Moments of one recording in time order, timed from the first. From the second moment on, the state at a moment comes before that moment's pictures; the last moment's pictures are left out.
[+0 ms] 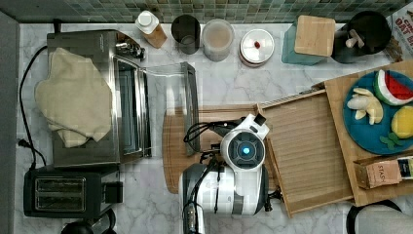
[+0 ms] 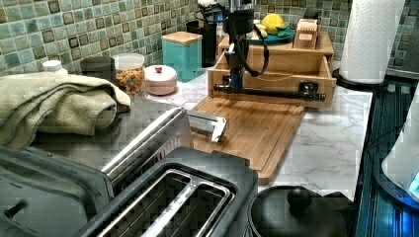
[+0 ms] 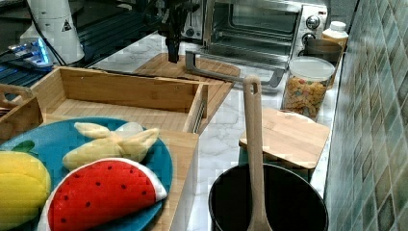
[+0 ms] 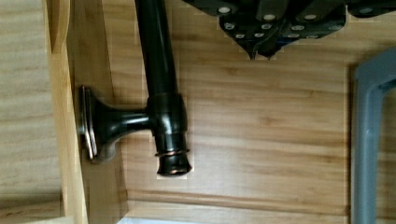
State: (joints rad) arm -0.03 -0.07 -0.04 -2.52 -0.01 0.85 -0.95
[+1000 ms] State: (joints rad) arm -0.08 -0.03 -0.10 -2.58 -0.04 0.92 -1.00
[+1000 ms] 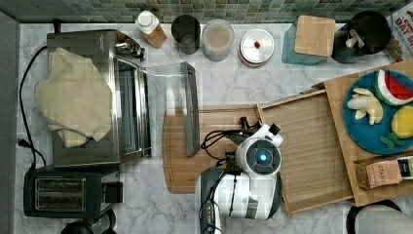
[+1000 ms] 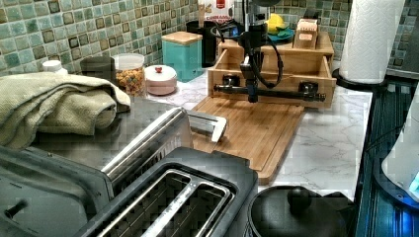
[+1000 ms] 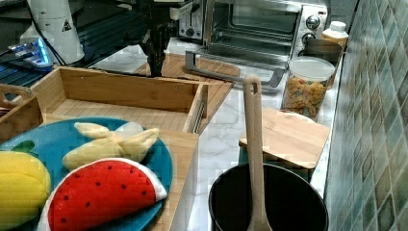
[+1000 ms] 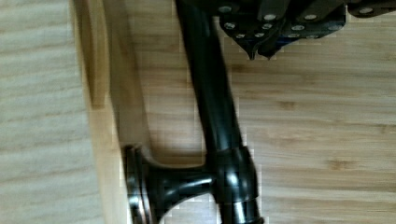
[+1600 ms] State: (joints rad) arm -0.09 0.00 -0.12 -2.56 -0.11 0.96 -1.17
